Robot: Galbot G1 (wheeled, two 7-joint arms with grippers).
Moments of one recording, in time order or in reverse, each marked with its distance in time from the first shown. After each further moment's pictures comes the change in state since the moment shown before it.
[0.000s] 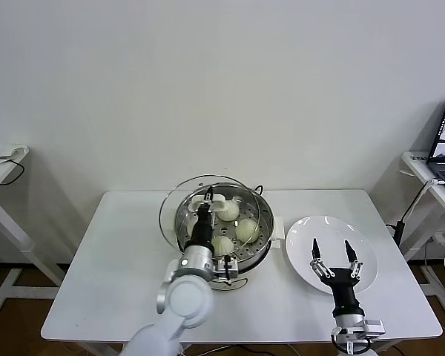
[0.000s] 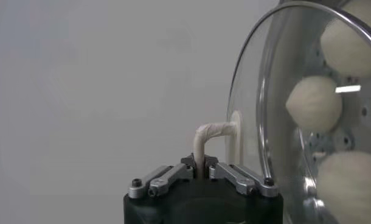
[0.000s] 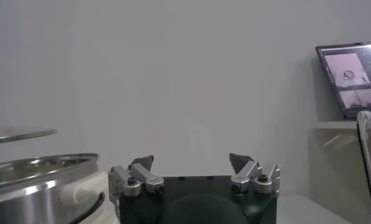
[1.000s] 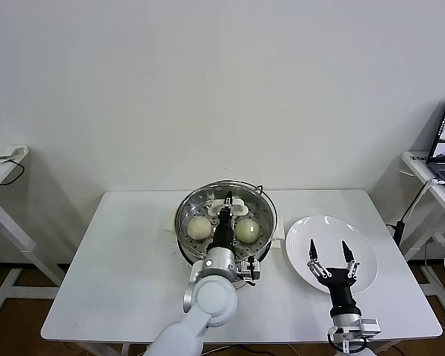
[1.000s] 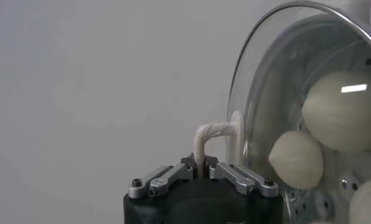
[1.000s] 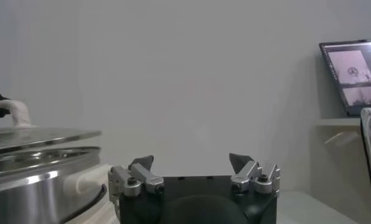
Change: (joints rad) left arm -0.027 -0.099 0.052 0.117 0.027 0.023 -0.030; right arm 0.012 0.004 -0.010 -0.020 -0.022 0.000 0.000
